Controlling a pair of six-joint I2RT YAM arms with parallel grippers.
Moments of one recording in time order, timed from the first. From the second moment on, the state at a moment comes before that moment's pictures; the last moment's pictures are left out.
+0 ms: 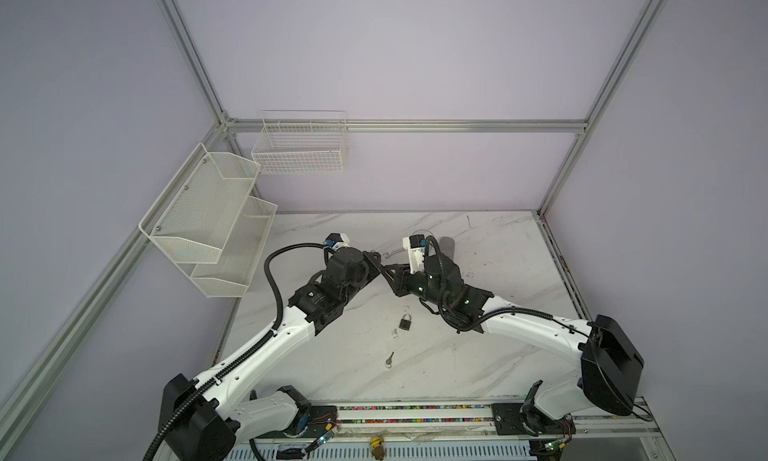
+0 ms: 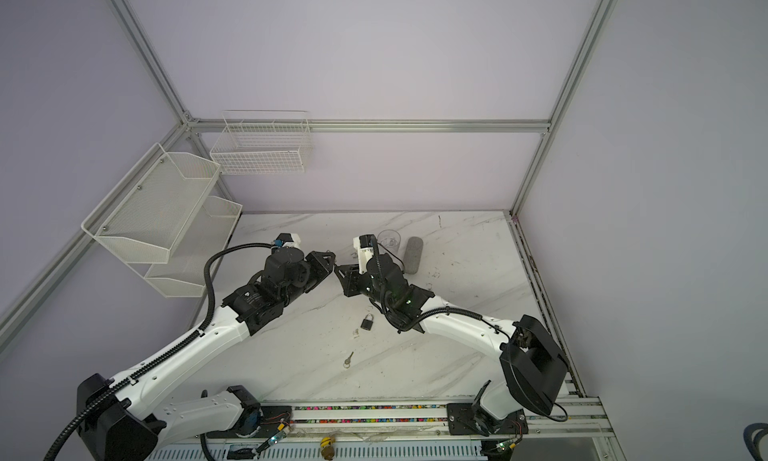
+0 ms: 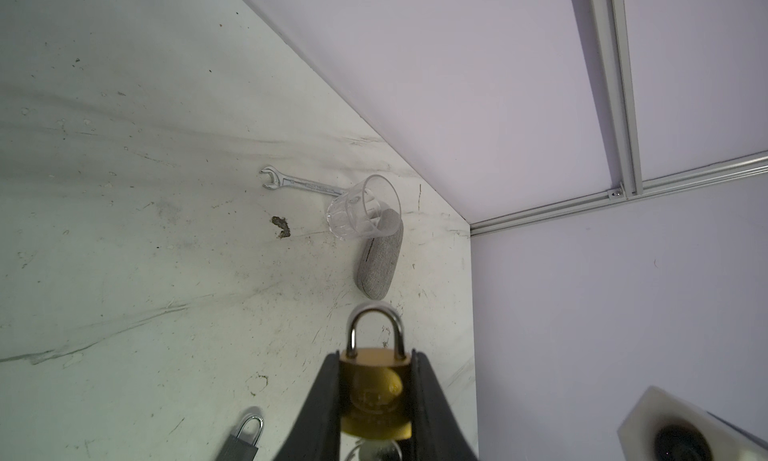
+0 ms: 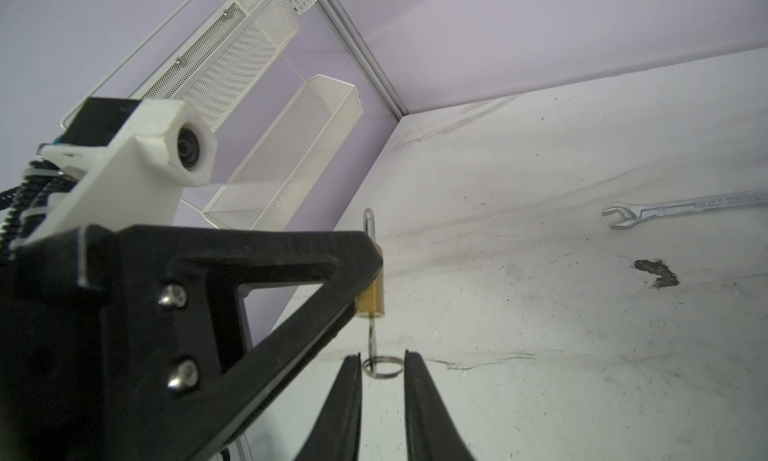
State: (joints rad) left arm -0.62 1.16 1.00 -0.28 -0.21 -1.08; right arm 0.90 1.50 1.03 0.22 -0.04 0.67
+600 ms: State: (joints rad) left arm -0.62 1.15 0.99 -0.27 -0.21 -1.10; right arm 0.90 1.48 1.06 0.21 -0.02 0.75
